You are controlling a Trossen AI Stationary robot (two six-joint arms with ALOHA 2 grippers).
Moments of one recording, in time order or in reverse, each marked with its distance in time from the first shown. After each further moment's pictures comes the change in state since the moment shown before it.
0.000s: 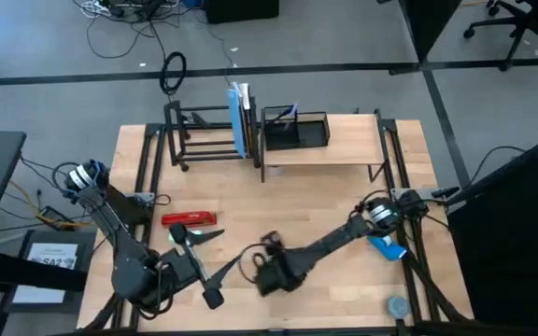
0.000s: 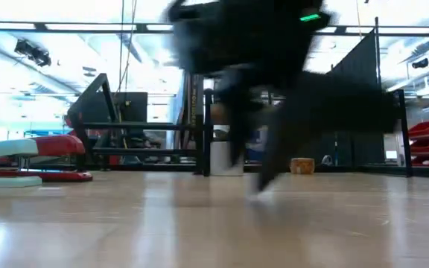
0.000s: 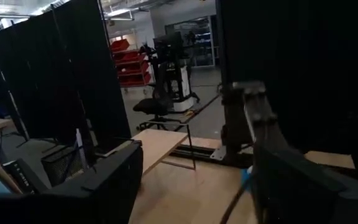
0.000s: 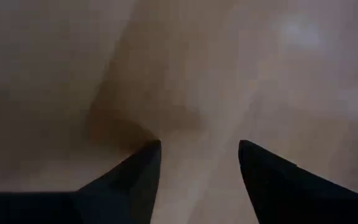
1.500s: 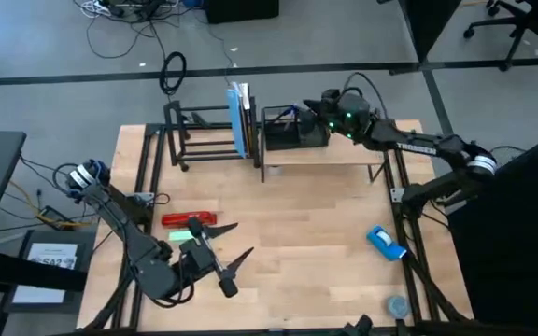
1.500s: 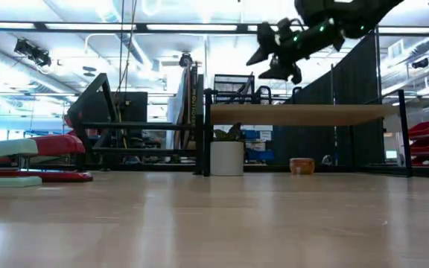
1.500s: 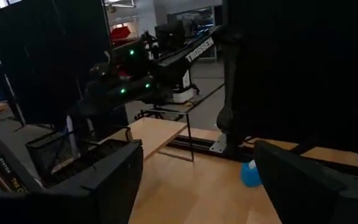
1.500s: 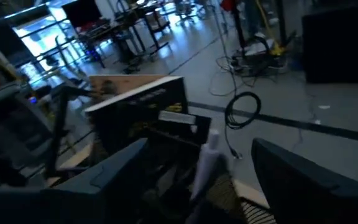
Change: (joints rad) left arm 0.101 0.000 0.000 -0.282 0.084 -0.328; right arm -1.039 -0.871 -0.862 1.392 -0.332 0.391
